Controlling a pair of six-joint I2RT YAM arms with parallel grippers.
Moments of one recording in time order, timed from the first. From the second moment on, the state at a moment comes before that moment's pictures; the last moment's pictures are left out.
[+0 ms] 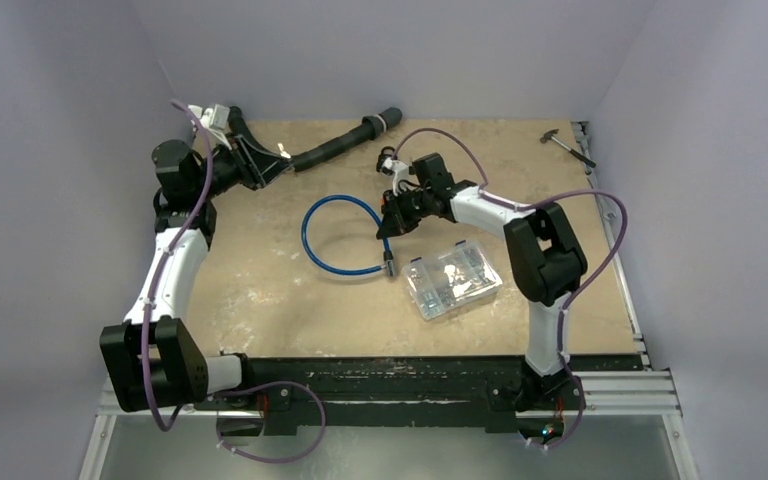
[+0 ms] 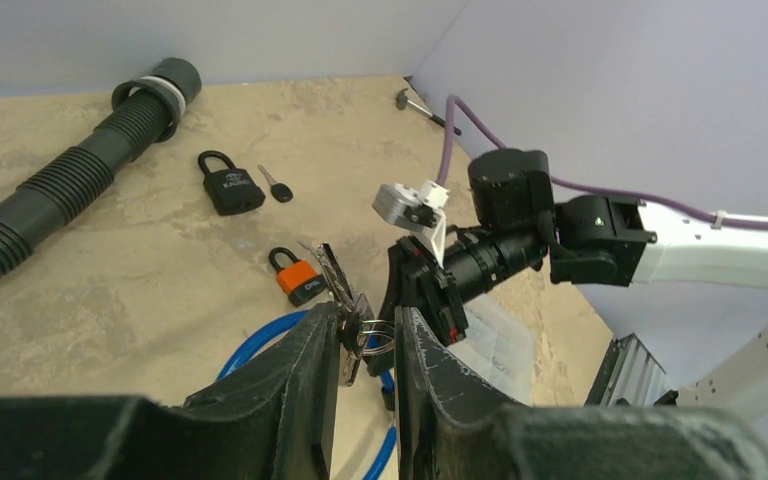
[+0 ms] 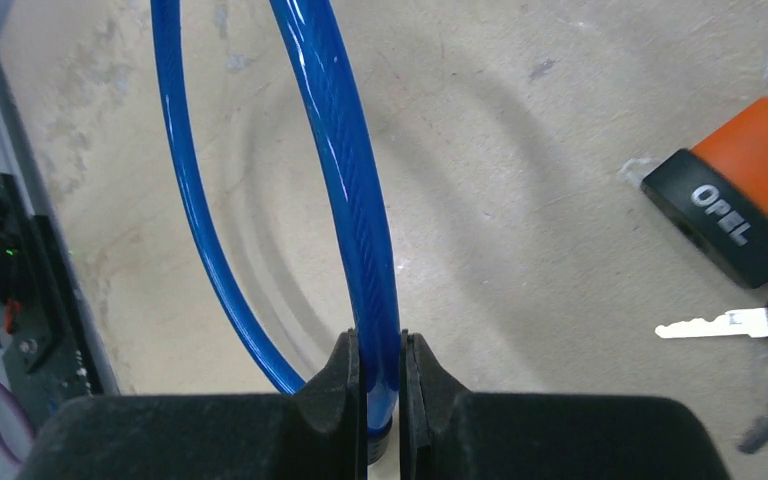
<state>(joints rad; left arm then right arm) 0.15 1.28 1.00 0.25 0.93 -0.53 0.50 1.98 1.34 -0.20 -0.66 0.09</state>
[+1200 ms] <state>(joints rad) 0.10 1.32 1.02 0.22 0.90 -0.46 0.53 2.26 1.89 -0.63 -0.61 -0.32</state>
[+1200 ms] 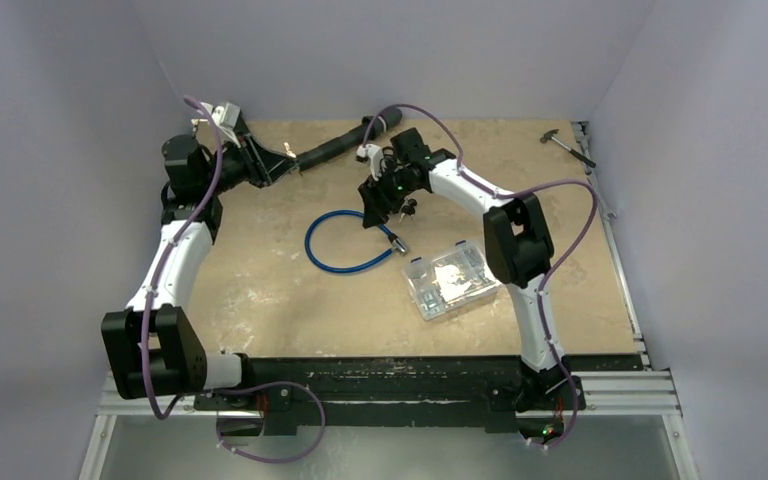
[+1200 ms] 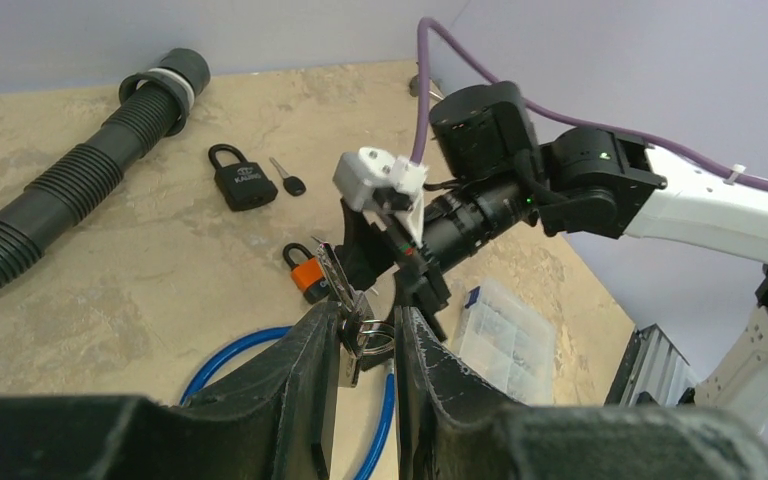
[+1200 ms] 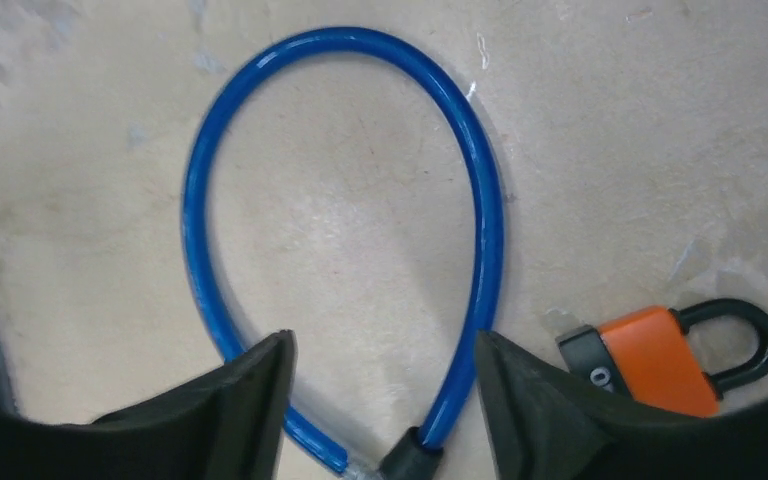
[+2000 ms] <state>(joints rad) -0.41 1.71 1.20 0.06 0.81 -0.15 0.07 1.68 1.39 -0.40 -0.78 -0.01</state>
